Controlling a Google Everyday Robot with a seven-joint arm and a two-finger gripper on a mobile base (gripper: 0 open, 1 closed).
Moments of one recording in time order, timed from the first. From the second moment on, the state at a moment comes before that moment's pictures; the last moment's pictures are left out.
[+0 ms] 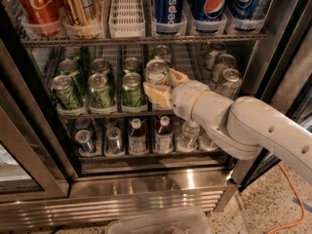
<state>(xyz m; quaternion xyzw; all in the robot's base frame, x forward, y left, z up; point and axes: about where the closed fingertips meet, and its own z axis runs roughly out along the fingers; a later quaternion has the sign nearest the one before) 0.601 -0.022 0.888 -0.31 0.66 0.20 0.66</state>
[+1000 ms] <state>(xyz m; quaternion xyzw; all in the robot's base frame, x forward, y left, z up) 0.554 -0.021 0.922 -0.36 0.64 0.22 0.64</state>
